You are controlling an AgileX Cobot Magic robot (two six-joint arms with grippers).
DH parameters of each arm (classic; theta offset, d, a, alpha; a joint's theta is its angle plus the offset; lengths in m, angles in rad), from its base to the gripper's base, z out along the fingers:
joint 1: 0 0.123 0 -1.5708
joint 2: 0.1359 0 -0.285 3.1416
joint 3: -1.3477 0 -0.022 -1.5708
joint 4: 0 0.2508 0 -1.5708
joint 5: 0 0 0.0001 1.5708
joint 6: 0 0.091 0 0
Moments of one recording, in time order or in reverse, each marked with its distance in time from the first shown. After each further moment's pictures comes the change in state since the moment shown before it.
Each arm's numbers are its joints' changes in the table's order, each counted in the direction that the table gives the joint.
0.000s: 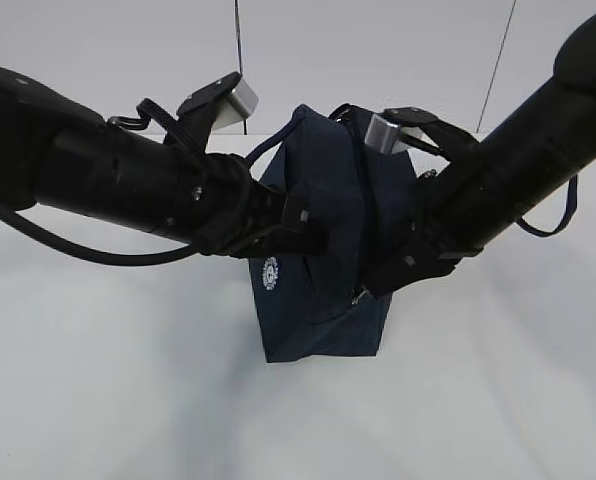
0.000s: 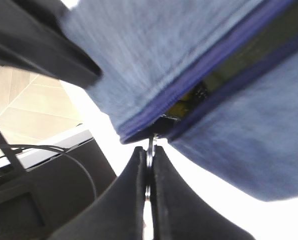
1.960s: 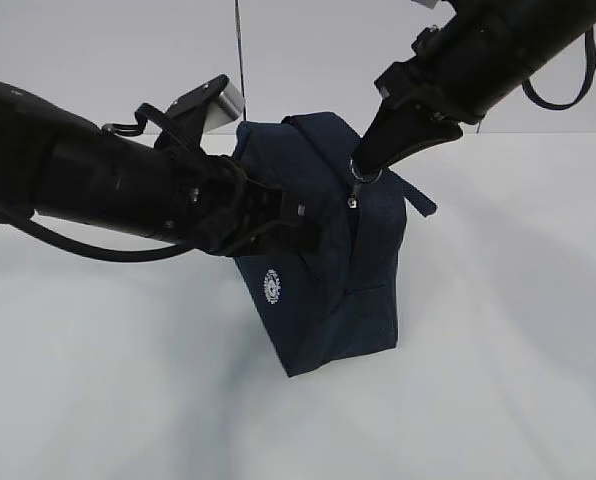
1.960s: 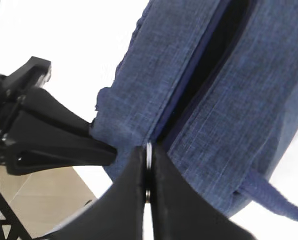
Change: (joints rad) left arm 0.000 -0.004 -0.030 -0.055 -0.075 0.000; right arm 0.000 -0.019 0.343 -0.100 0.136 0.426
